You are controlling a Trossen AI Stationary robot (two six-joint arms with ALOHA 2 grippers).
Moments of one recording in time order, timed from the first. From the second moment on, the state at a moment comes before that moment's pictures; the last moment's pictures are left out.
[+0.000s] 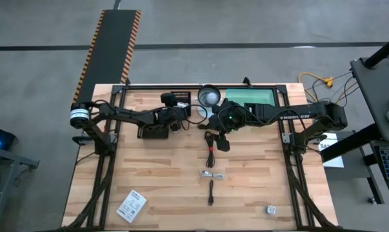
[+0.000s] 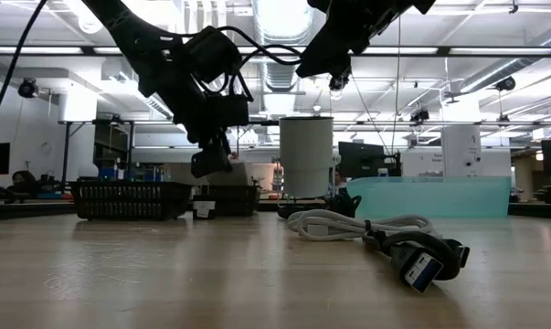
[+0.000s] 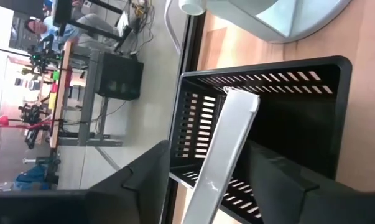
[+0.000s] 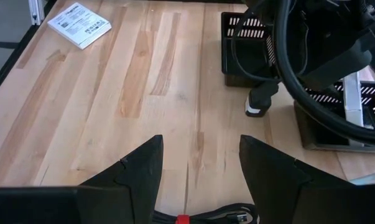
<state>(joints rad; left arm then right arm) 0.22 1.62 0.86 0.03 -0.78 0.54 -0.08 1.49 1.17 -0.36 -0.16 -0.06</state>
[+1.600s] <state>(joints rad) 0.26 1.30 0.90 -0.18 0.47 0.48 -0.08 1.48 1.17 -0.46 -0.16 0.23</state>
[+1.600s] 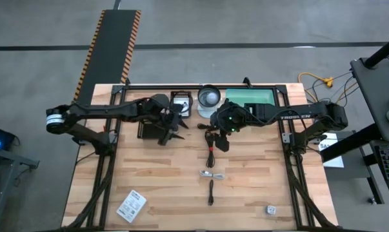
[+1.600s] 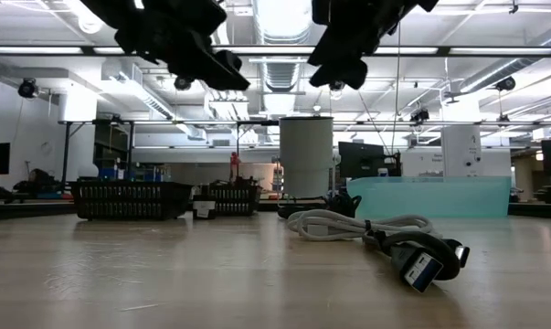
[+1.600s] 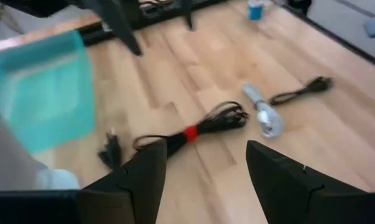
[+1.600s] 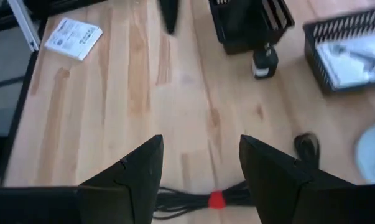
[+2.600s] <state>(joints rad) 0.26 1.26 0.86 -0.17 0.45 0.48 0.47 1.48 1.20 -0.91 -0.12 0.97</state>
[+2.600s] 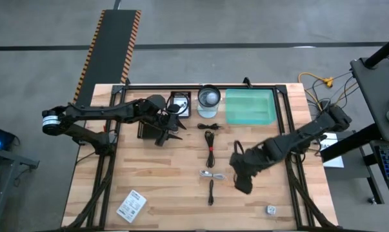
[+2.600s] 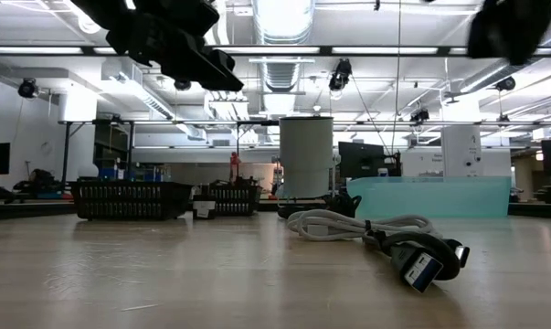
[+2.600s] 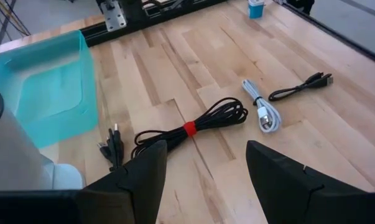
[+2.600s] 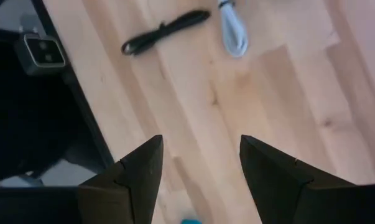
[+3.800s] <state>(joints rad) 0.26 1.28 0.86 -0.13 0.33 0.47 0.94 1.73 1.18 -0.81 -0.12 1.27</state>
